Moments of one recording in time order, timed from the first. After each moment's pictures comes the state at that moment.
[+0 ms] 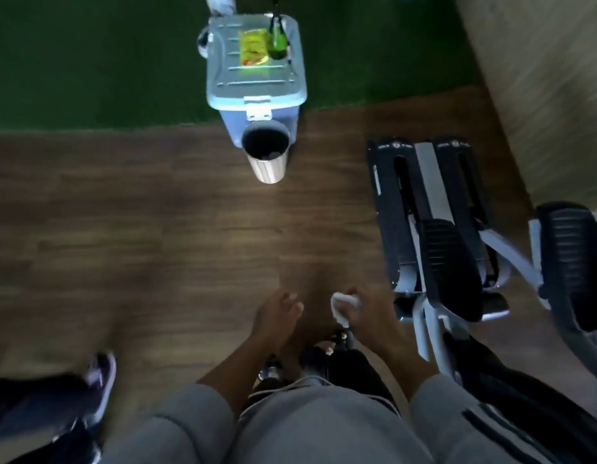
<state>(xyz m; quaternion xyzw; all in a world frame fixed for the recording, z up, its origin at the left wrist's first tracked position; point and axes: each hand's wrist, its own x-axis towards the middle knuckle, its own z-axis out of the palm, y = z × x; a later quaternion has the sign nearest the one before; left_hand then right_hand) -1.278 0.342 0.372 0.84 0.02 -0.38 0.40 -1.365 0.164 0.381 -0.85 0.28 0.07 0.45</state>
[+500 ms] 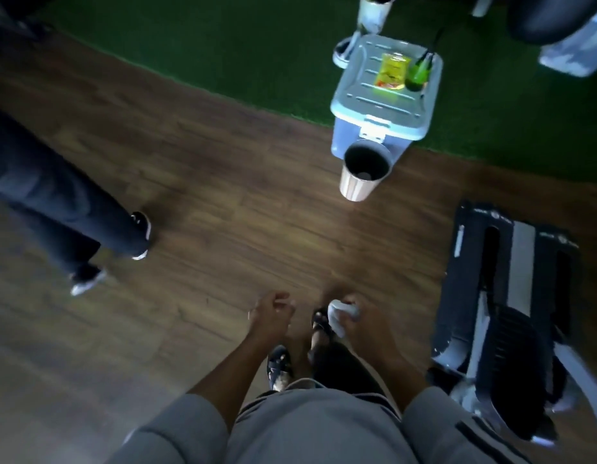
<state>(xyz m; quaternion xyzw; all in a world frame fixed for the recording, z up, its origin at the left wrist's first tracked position) -1.242 0.479 0.373 0.79 0.23 -0.24 0.51 -1.261 0.275 0.365 -0.91 0.07 0.19 0.36</state>
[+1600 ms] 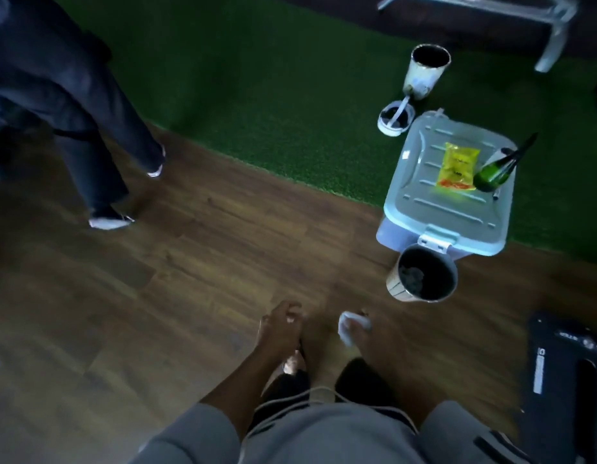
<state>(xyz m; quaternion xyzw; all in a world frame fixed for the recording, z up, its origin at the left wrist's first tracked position) -0.771 0.586 0.383 0.83 0.22 -0.24 0.45 -0.779 0.387 0.405 -0.92 0.02 0.18 0.35</state>
